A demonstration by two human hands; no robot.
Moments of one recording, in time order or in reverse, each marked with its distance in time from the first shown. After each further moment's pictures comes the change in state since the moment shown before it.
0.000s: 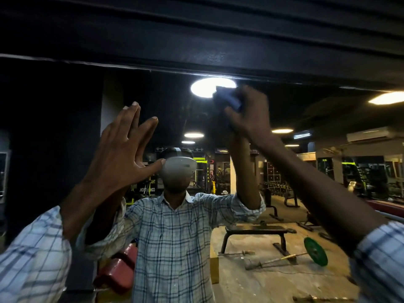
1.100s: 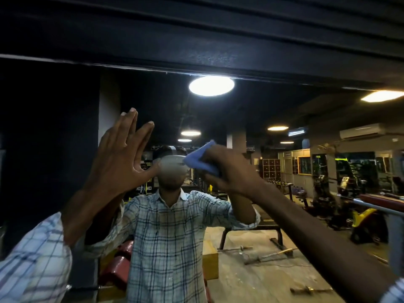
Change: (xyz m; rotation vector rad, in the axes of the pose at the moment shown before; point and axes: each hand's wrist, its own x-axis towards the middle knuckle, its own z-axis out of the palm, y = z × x) left_hand -0.024 -0.036 -0.013 -0.025 0.000 -0.009; right_hand -0.096 -0.074 0.035 0.057 -0.454 -0.130
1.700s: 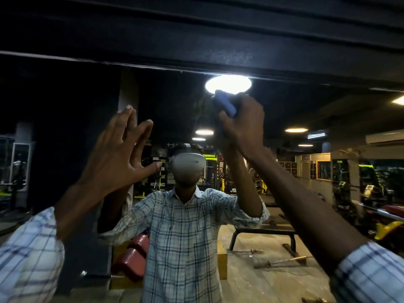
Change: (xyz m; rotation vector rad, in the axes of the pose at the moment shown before) left_hand -0.010 -0.021 -0.018 0.051 -0.061 -0.074; right_hand 0.078 0.009 -0.019 0.039 0.535 0.303
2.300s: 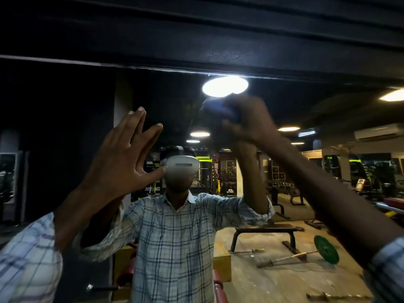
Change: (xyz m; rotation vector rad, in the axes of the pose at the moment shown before) left_hand -0.002 -0.069 -0.010 -0.011 0.045 0.167; right_hand 0.027 -0.021 0.039 -0.074 -0.292 -0.370
